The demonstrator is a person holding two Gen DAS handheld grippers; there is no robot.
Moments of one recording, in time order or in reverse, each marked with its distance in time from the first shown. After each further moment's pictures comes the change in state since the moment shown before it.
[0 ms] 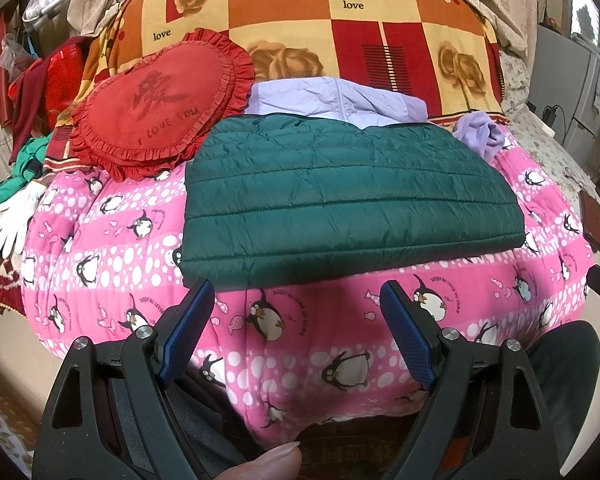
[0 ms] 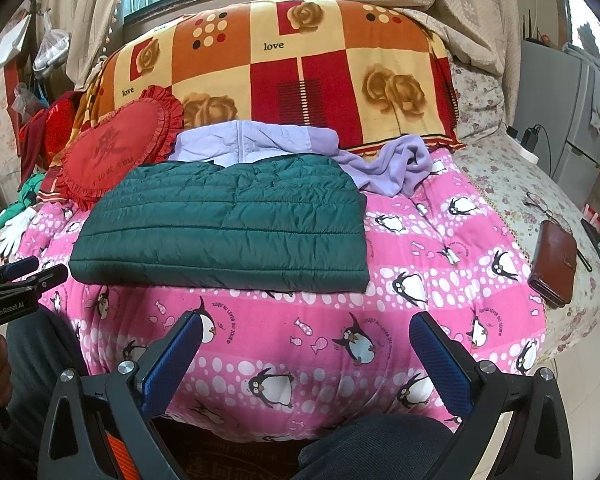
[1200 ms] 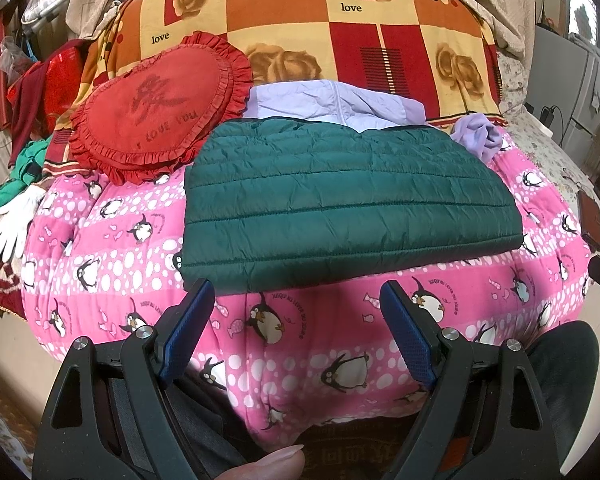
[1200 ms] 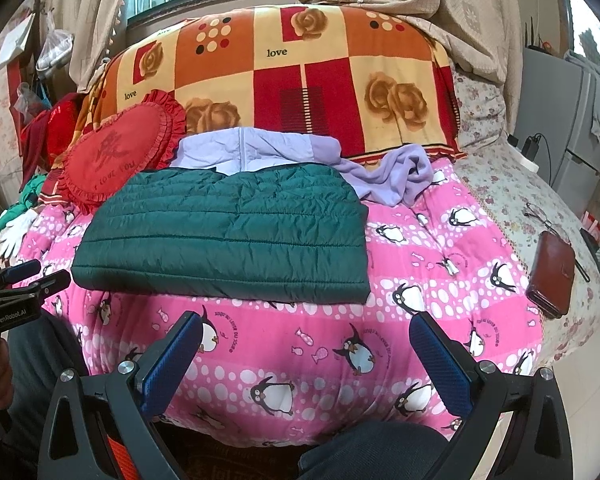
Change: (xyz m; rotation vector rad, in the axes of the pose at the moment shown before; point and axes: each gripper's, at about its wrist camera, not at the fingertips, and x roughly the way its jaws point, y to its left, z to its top) left arm 0.000 -0.004 0.000 -0.004 -0.005 0.002; right arm -0.003 0.004 0.009 -0.010 -0.016 -0.005
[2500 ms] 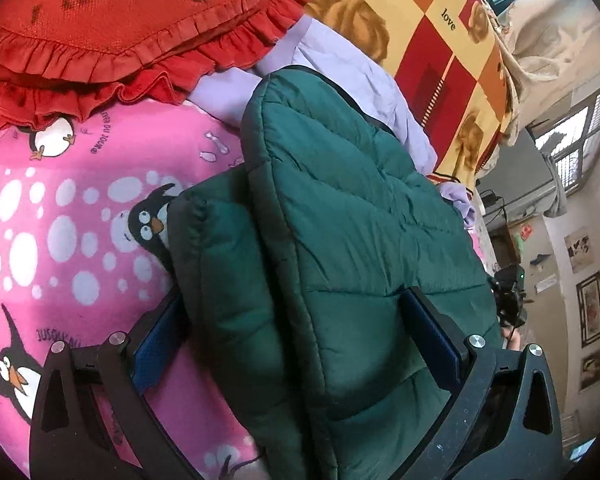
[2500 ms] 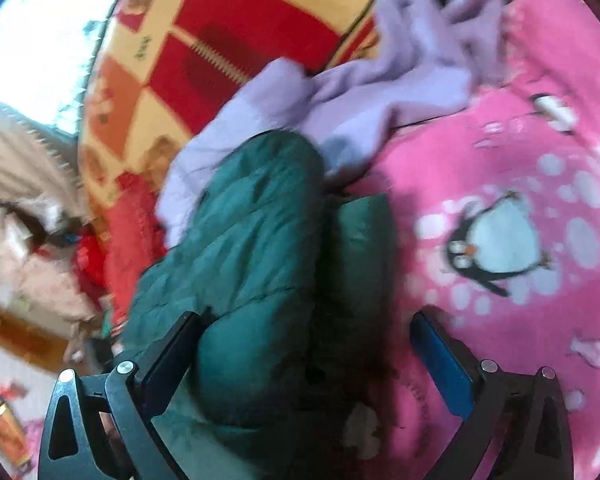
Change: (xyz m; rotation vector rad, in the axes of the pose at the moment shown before) left arm 0.256 0.175 0.111 -0.328 0.229 -0.614; right arm 0.314 -0.155 0.073 0.543 0.241 0.649
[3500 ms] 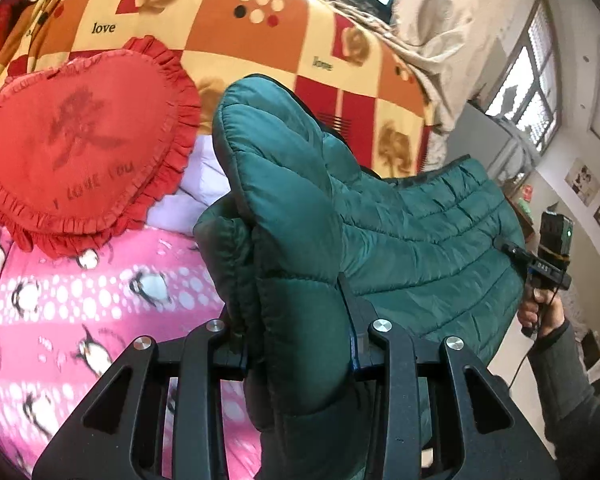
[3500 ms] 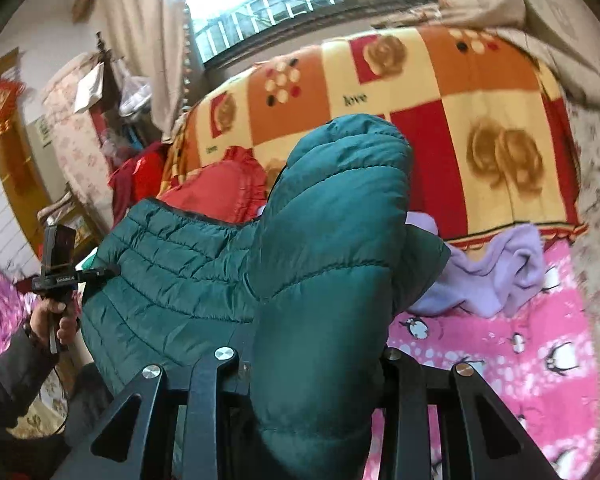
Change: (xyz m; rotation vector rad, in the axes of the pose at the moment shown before) left arm -0.139 -0.133 -0.044 0.319 -0.207 0.036; right arm -0.137 0.218 -0.058 -0.682 -0.171 -0.150
